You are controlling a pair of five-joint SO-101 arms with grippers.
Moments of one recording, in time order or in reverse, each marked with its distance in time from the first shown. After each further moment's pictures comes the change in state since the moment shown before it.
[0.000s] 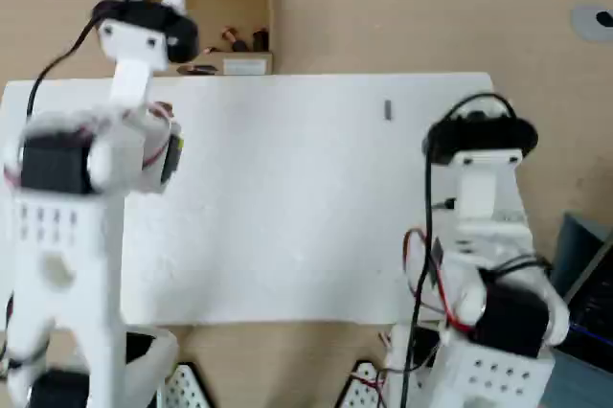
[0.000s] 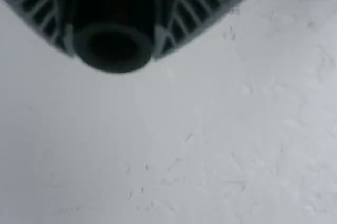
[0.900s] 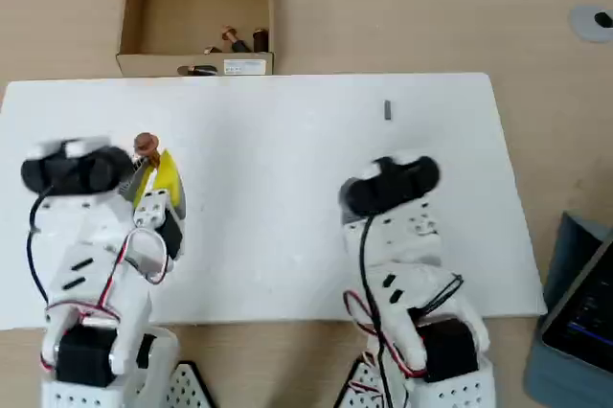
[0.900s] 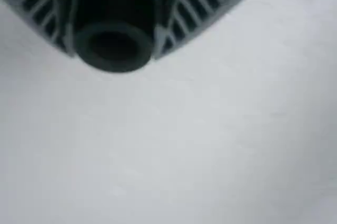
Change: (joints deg) left arm 0.0 -68.0 68.9 -43.5 21.0; right arm -29.5 -31.2 37.5 -27.9 -7.8
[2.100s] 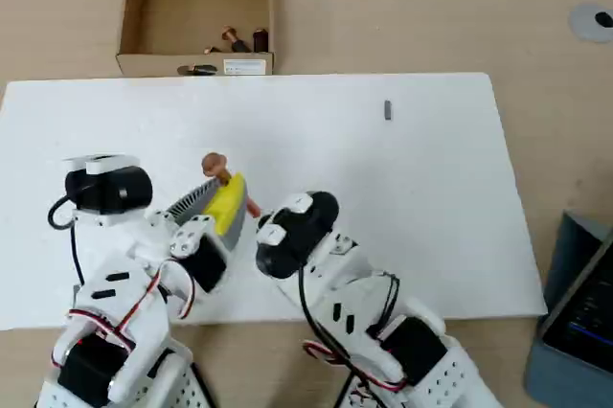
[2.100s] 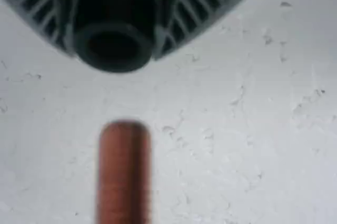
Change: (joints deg) left arm 22.4 -3.4 0.2 -0.6 18.6; right arm -27.0 -1.1 9.2 -9.5 0.0
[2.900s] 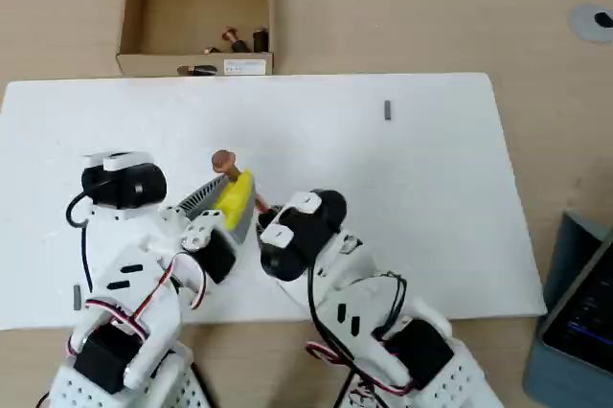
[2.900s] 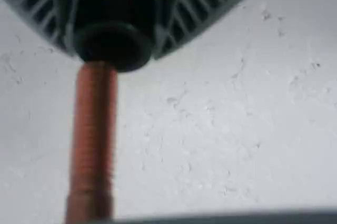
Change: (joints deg) left arm 0.3 -0.1 6.9 -6.9 0.0; right arm 0.0 0.0 -3.4 0.0 0.0
